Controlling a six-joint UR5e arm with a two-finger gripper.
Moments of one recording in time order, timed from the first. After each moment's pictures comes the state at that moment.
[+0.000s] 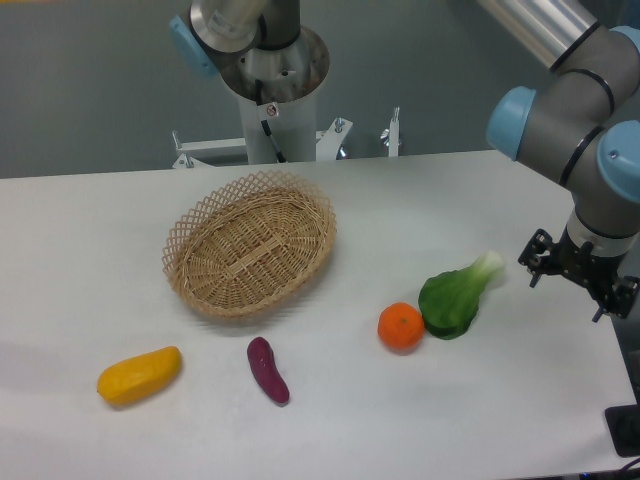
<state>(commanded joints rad) 2.76 -2.16 -1.22 -1.18 1.56 1.46</state>
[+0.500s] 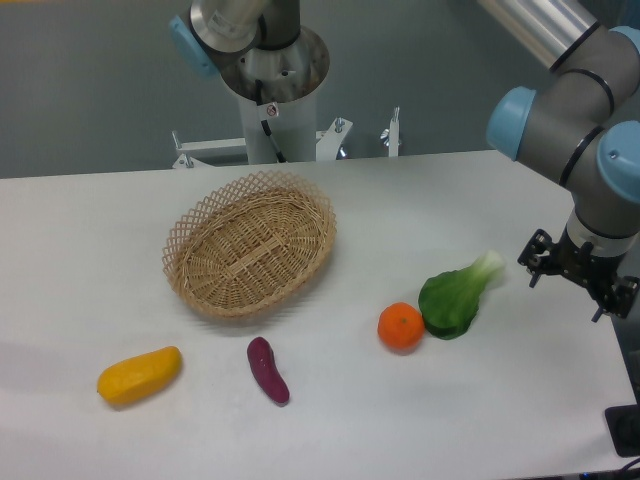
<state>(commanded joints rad) 2.75 -2.14 -1.27 -1.19 1.55 1.44</state>
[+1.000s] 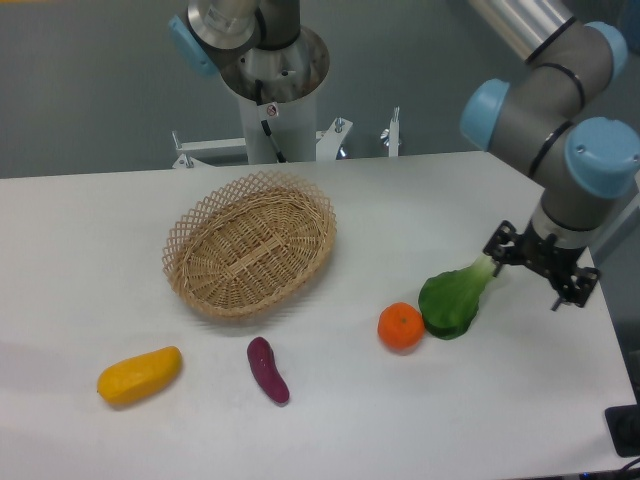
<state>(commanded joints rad) 2.74 -2.06 -1.49 -1.14 1.52 1.41</state>
